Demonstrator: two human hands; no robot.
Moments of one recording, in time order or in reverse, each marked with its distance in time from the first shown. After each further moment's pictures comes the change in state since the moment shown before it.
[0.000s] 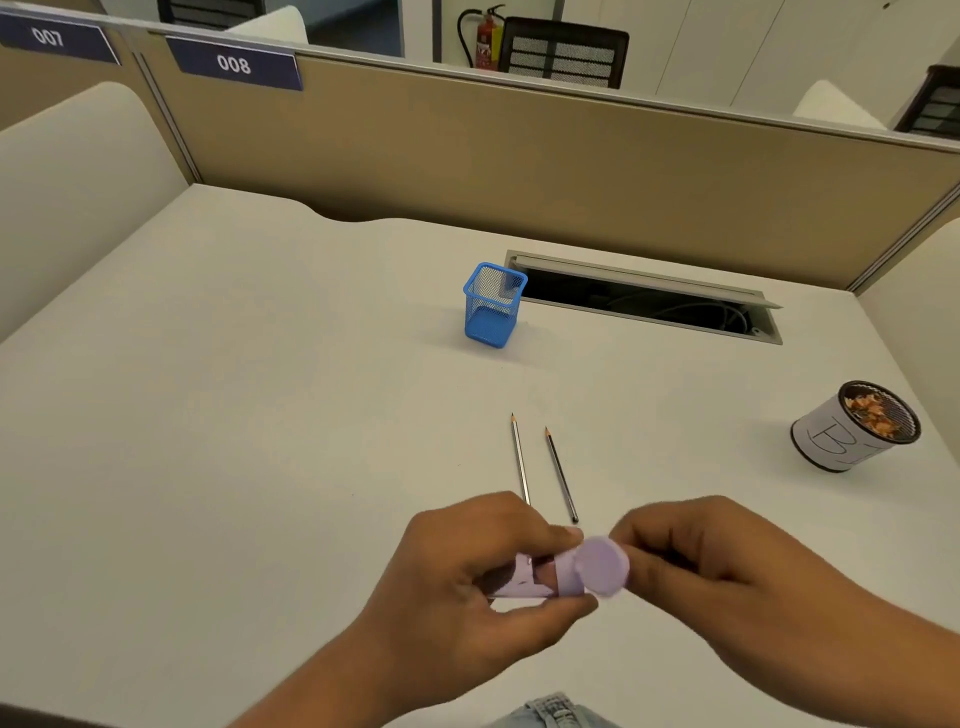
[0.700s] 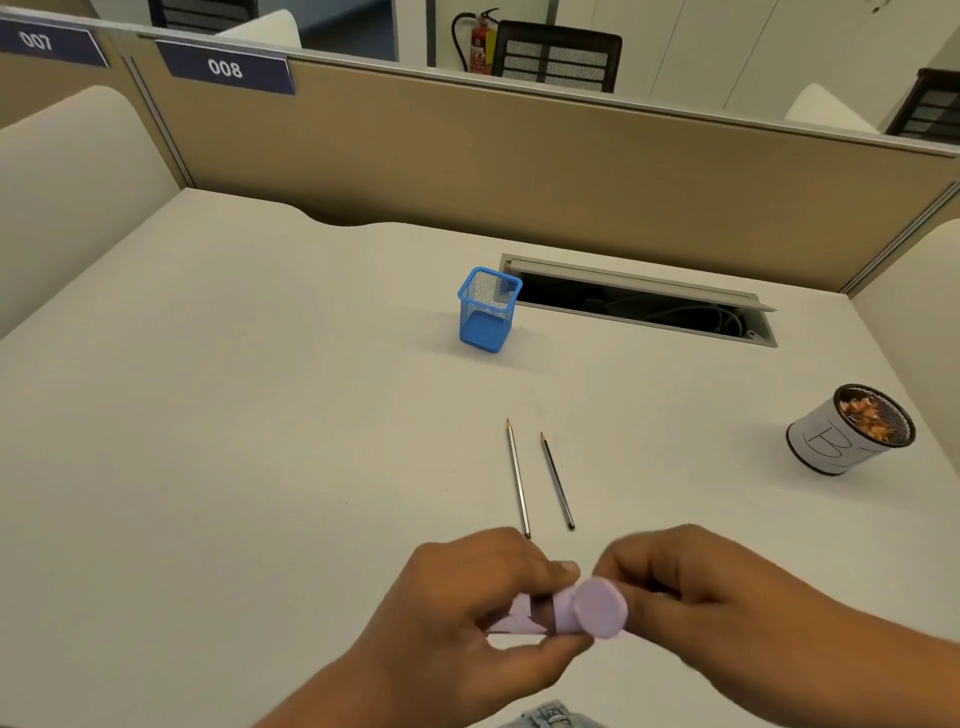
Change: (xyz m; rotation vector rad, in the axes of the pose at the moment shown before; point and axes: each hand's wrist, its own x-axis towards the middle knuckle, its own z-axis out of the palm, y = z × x) left_hand -0.009 -0.010 0.009 0.037 0.000 0.057; right_hand 0.006 0.004 0.002 0.089 -0.177 0.142
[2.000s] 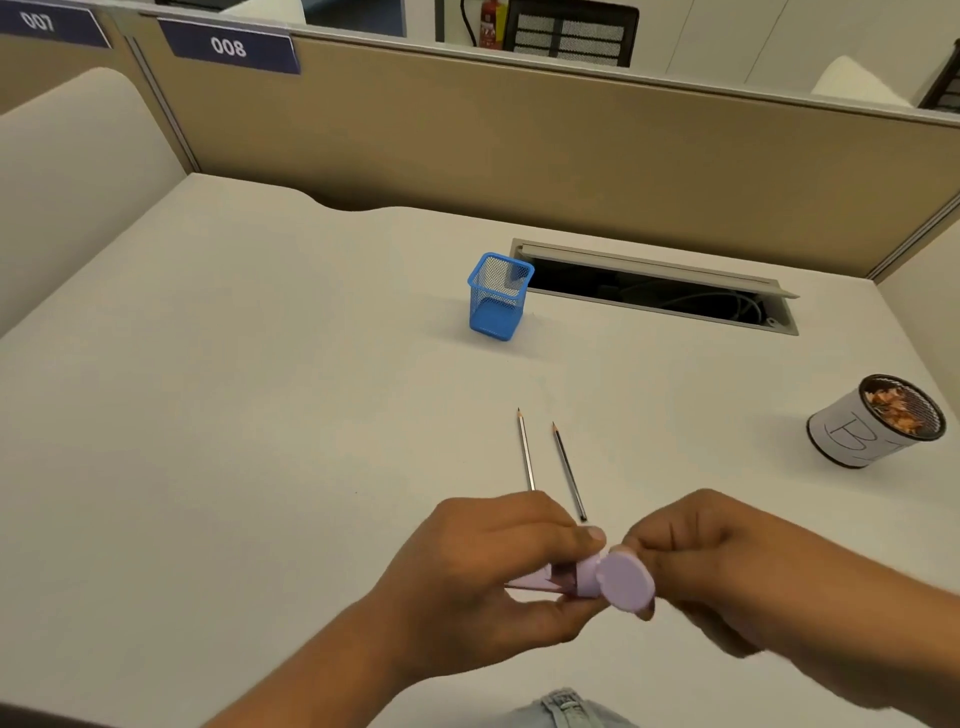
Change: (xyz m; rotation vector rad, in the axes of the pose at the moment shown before) left_hand 0.020 -0.017 -0.001 0.071 -0.069 0.125; right_hand 0.011 0.002 -0.009 0.156 0.006 0.143
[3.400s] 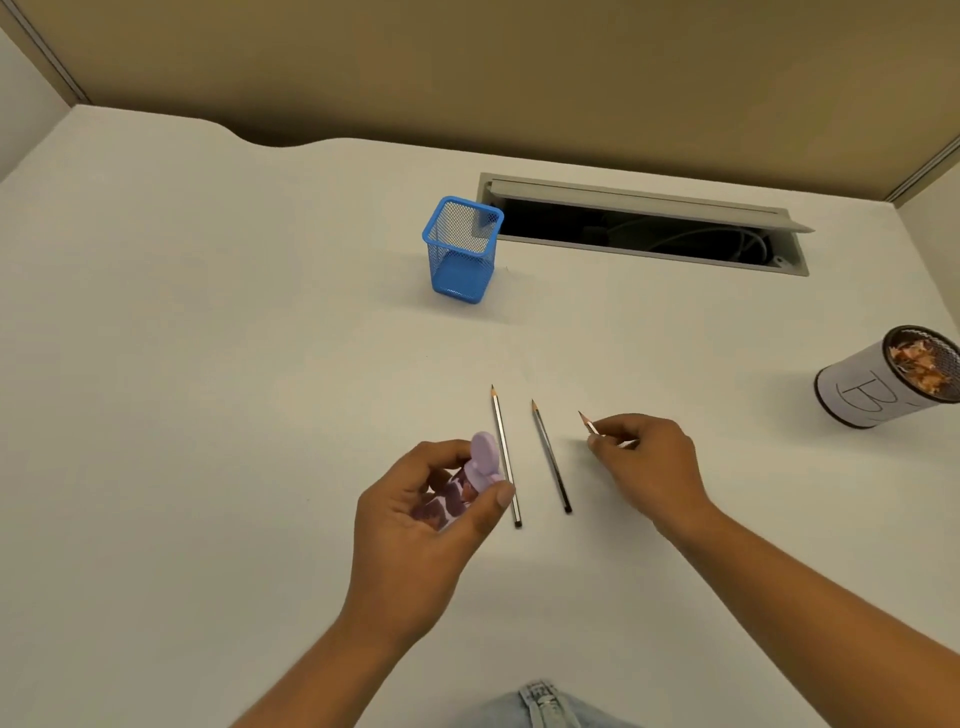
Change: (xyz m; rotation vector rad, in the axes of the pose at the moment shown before) left_hand -0.006 -0.067 0.039 -0.316 0.395 -0.793; right_hand 0.178 0.123 -0.030 0.092 0.754 0.069
